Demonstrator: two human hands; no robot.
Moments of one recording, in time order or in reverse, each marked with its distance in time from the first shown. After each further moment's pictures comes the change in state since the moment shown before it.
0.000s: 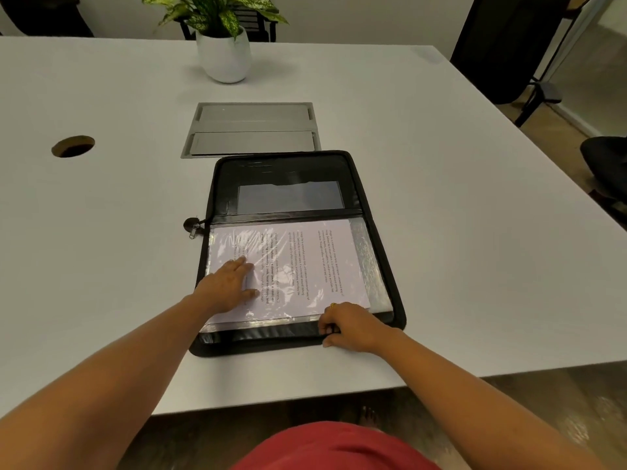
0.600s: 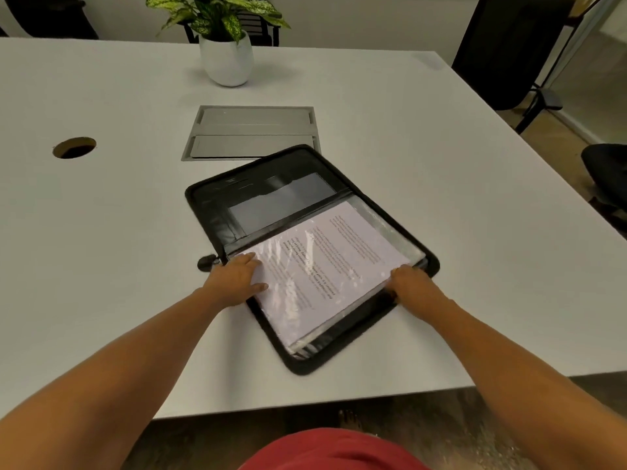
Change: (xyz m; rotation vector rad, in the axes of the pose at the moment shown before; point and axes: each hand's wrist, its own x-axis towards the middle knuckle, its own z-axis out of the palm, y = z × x) left_hand 0.014 0.025 -0.013 0.093 0.052 -0.008; right_hand -0.016 0.092 -0.063 -0.398 0.180 0.304
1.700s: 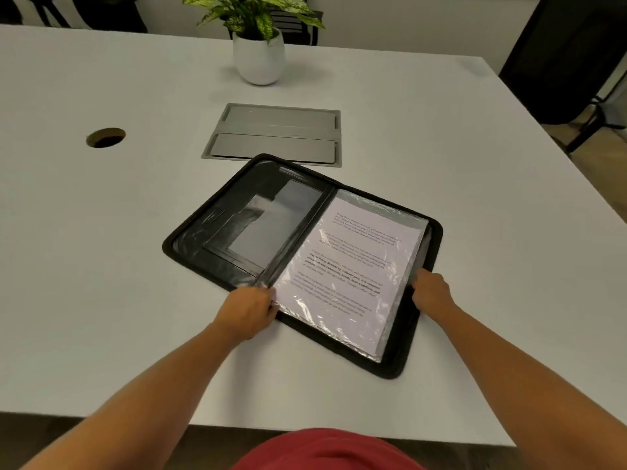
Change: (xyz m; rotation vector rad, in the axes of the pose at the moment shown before) left_hand -0.009 0.039 0.028 0.049 0.276 0.028; right_hand 0.057 0.037 -0.008 0.431 0.108 0.314
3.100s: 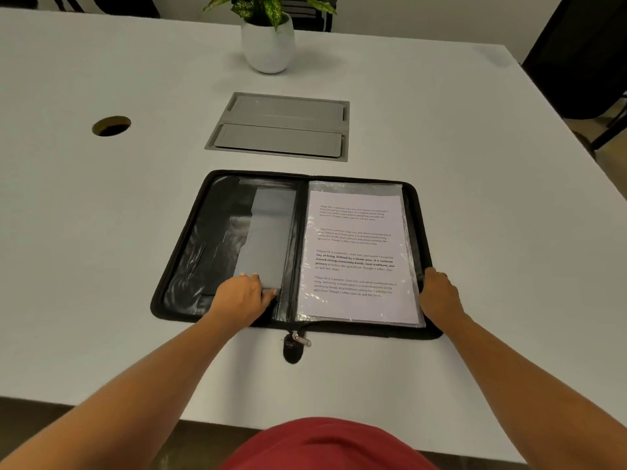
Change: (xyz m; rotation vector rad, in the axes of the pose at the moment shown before) left_hand 0.014 0.001 -0.001 0.101 -0.130 -0.239; right_hand 0.007 0.017 -0.001 -0.074 0.034 -0.037
